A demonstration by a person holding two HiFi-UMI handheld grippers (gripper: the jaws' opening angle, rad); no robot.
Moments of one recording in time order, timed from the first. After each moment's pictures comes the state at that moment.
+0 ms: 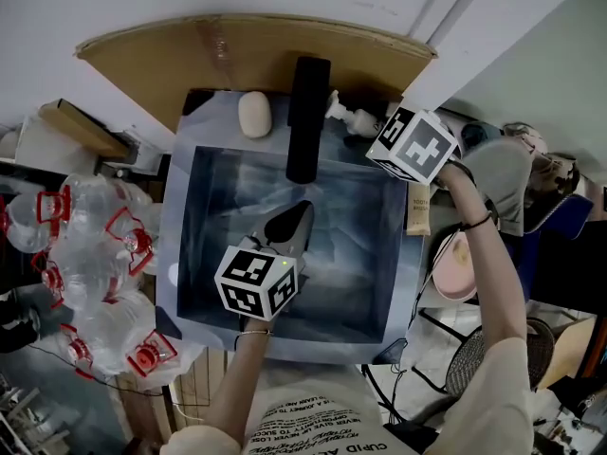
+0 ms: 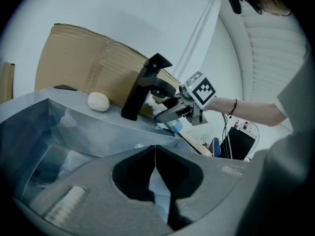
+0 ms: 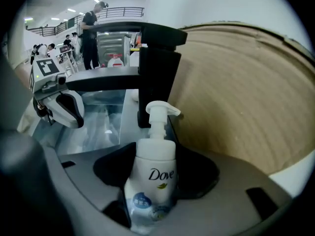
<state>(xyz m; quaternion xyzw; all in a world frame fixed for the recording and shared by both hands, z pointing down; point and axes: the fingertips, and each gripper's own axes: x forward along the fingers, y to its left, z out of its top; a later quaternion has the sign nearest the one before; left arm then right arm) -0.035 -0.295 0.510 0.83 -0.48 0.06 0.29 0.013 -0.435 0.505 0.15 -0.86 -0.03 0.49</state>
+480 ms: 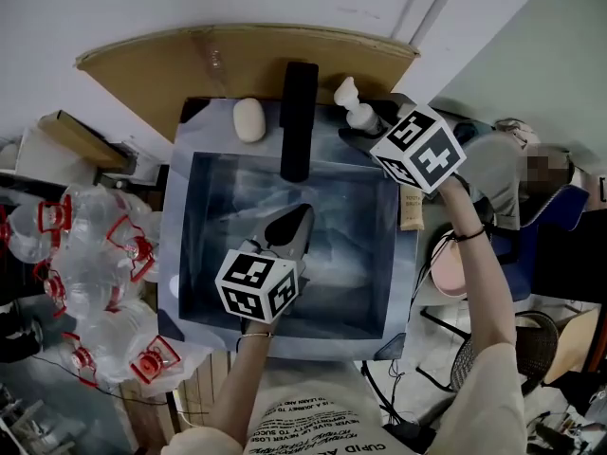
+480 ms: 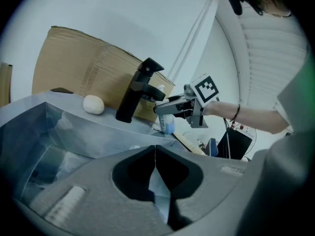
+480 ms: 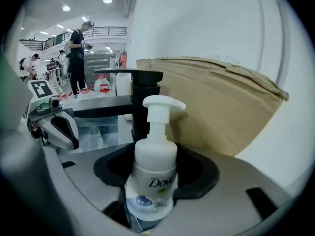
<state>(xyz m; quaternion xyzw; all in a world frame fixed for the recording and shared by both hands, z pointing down) -0.026 -0.289 0.497 0.83 -0.47 0.05 0.29 0.021 -0.437 0.462 0.23 -0.89 0.00 0.39</state>
